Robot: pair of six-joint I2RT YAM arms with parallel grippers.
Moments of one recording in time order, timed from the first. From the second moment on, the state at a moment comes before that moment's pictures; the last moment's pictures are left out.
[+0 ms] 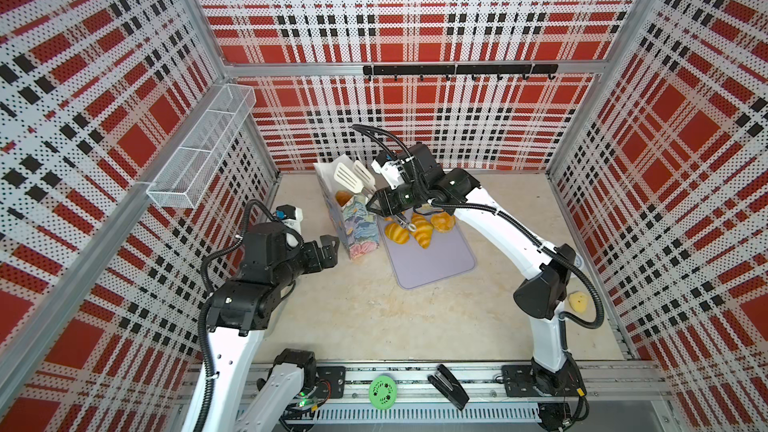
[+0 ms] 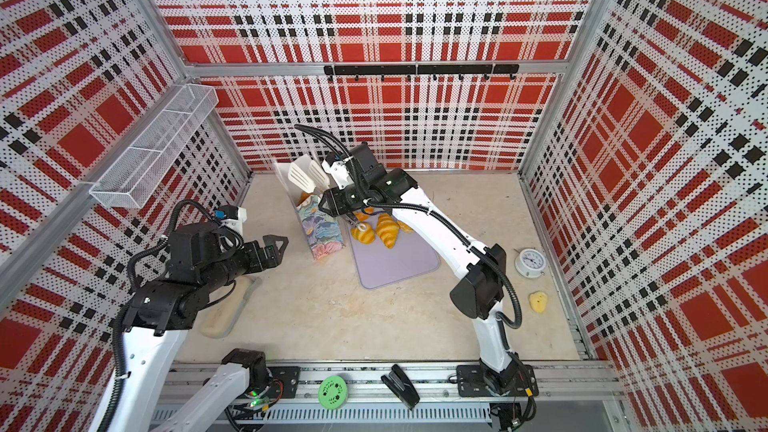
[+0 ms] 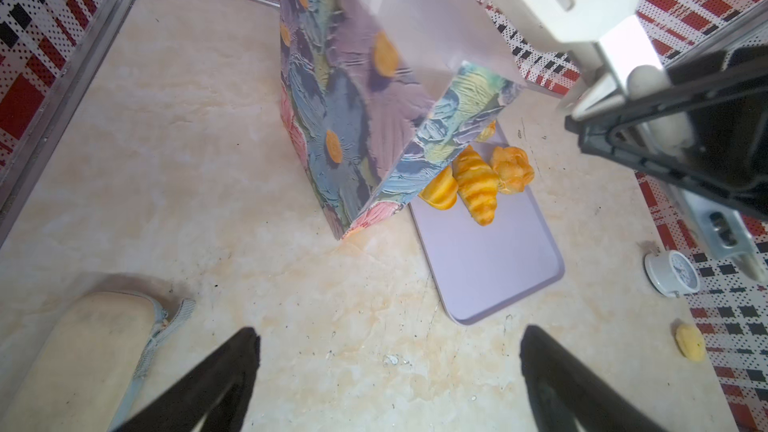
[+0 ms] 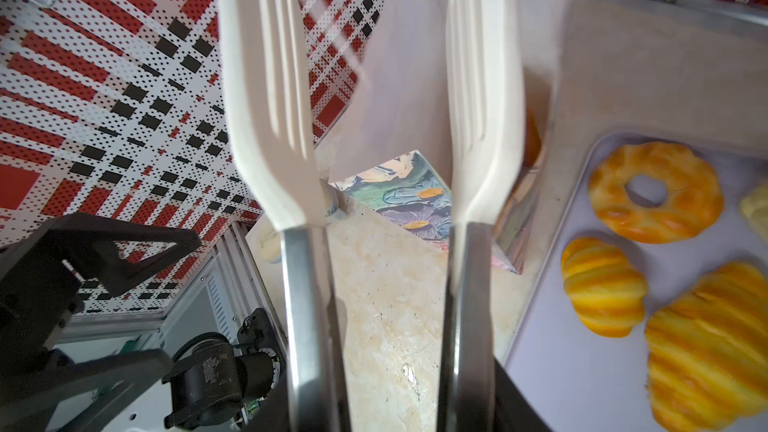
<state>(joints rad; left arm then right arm) -0.17 0.78 1.10 -0.93 0.12 -0.31 0.79 2.00 2.21 -0.87 -0.34 0.29</state>
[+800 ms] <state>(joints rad) -0.73 0.74 1.04 -0.93 -0.36 -0.55 0.71 1.63 1.79 -0.89 -0.14 0.18</state>
